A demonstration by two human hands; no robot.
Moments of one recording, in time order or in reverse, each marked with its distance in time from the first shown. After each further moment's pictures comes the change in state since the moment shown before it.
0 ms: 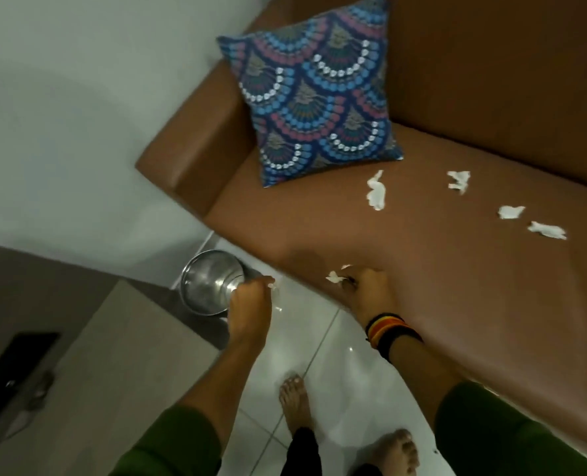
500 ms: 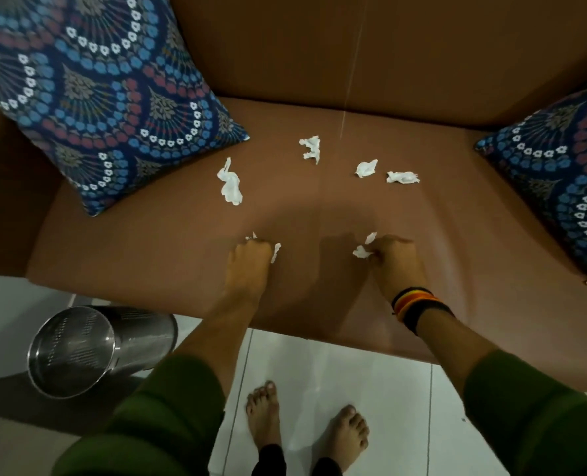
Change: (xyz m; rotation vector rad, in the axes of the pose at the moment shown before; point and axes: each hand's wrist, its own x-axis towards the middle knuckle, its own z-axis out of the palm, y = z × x) left_hand 0.042 0.212 0.146 0.344 -0.255 0.546; right_hand 0.008 0.227 -0.141 -0.136 0.307 0.327
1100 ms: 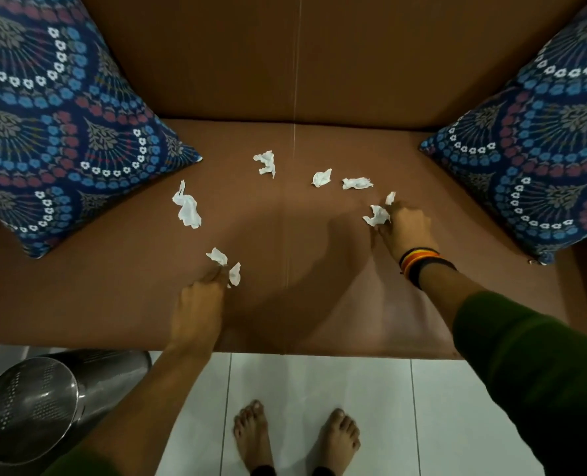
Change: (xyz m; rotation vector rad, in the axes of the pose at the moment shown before) left_hand -0.022 -0.022 0.001 0.056 -0.049 0.032; right_hand 0.053 0.042 -0.065 -0.280 0.144 0.136
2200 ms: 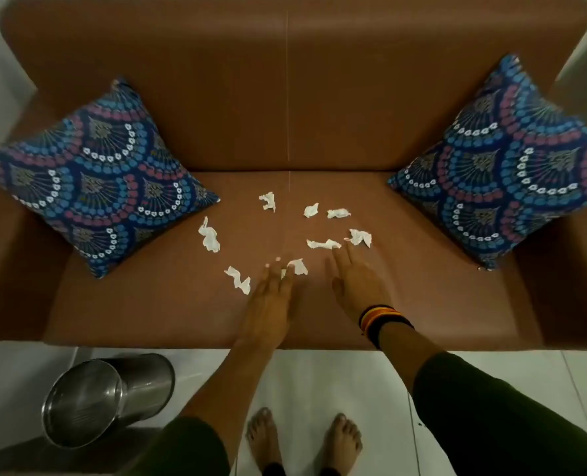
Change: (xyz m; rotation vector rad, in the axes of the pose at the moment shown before) left_hand -0.066 0.097 -0.054 0.056 0.034 0.343; right_hand -0.136 -0.048 -0.057 0.075 -0.120 -0.191
